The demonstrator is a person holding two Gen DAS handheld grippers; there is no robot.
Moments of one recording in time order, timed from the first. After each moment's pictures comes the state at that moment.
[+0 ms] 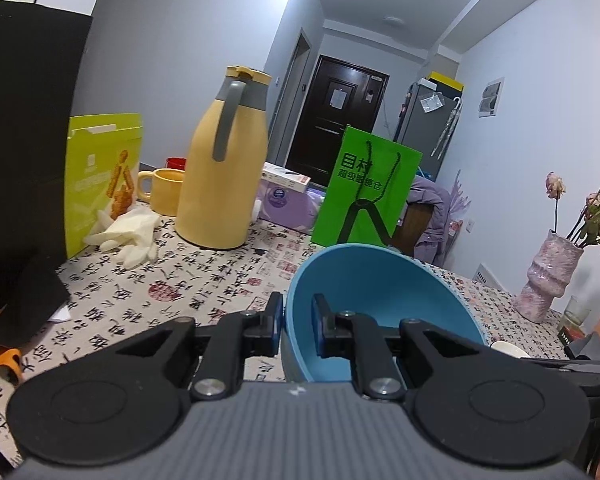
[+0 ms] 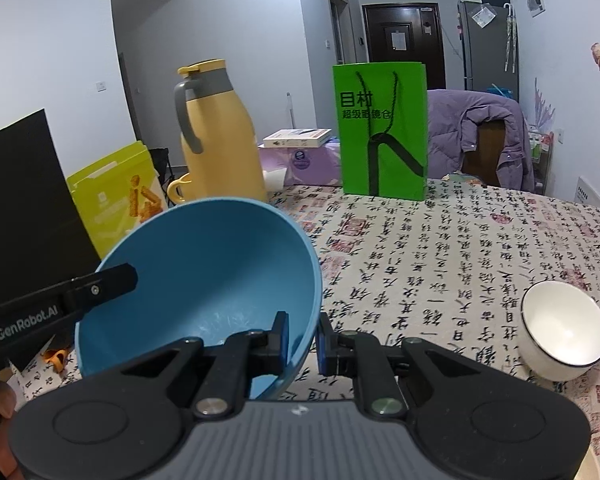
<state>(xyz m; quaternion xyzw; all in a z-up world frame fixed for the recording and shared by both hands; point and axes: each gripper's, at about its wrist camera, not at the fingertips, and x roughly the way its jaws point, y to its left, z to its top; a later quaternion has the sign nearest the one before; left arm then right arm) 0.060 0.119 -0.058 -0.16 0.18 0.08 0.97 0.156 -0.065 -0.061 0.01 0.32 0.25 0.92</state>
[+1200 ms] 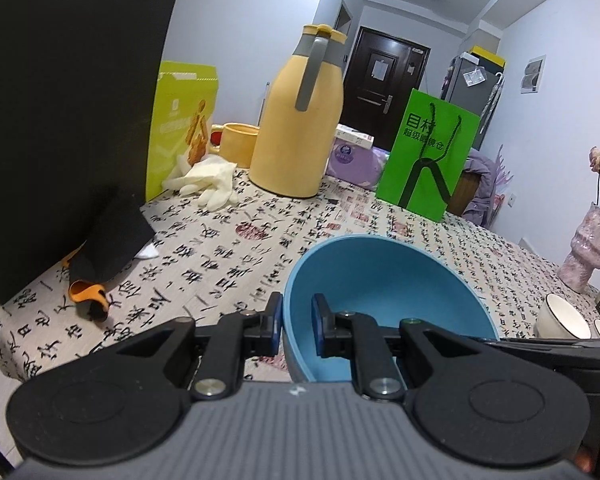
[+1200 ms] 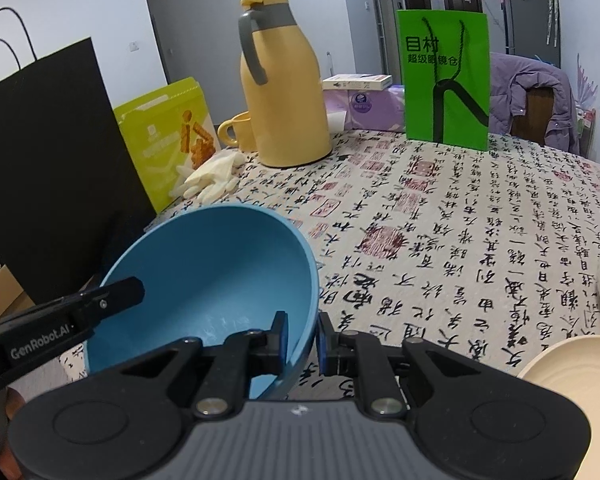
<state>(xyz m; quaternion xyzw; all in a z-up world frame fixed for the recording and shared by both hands) 0.009 0.165 -0.101 -0.17 0.24 0.13 0.95 0.127 -0.008 -0.100 -0.01 0.37 0.30 0.88</state>
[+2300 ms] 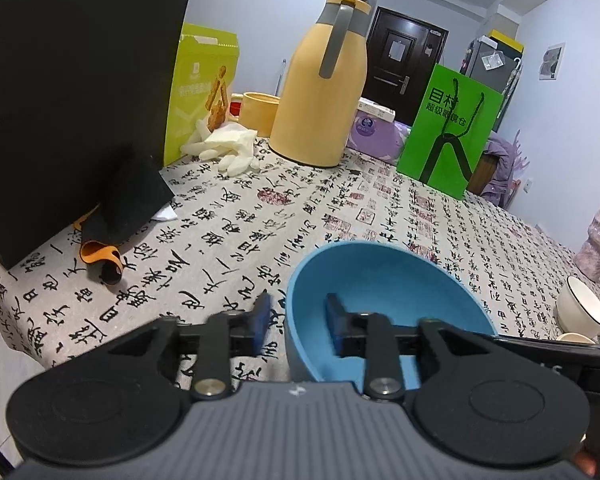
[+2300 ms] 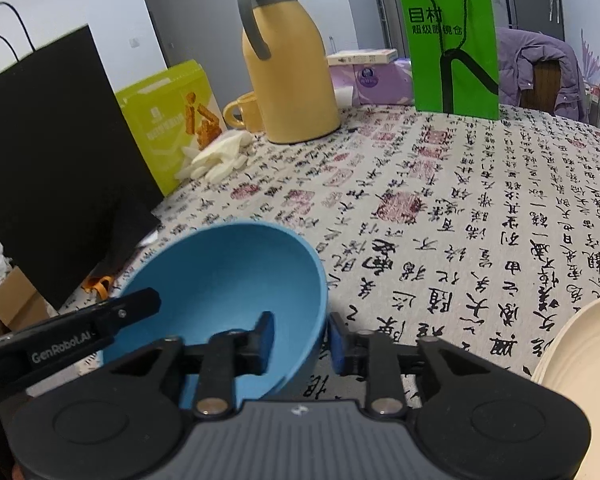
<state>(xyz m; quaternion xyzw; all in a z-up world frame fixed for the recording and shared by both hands) 0.009 0.173 -0.122 -0.18 0.27 0.15 0.93 0.120 -0.009 -0.117 0.02 0.39 0.31 0.87</state>
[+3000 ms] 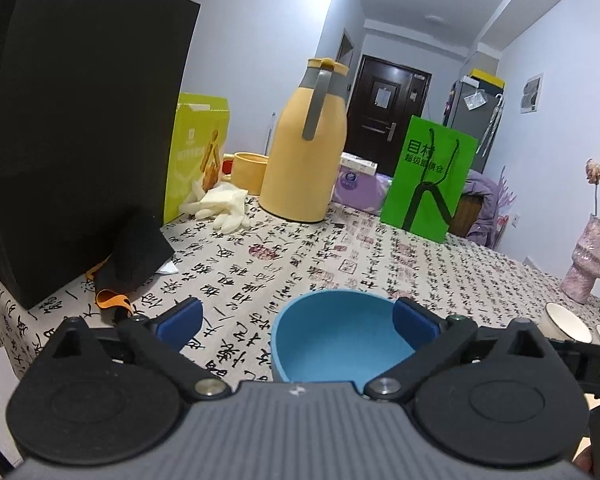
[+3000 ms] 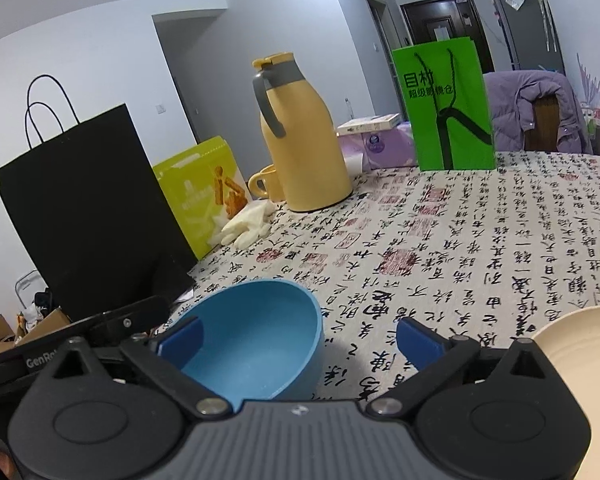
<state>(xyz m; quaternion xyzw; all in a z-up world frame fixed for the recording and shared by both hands) -0.022 0.157 -0.096 -0.15 0.19 0.15 0.96 0.094 -0.058 -0.091 0.08 0.30 0.34 0.89</state>
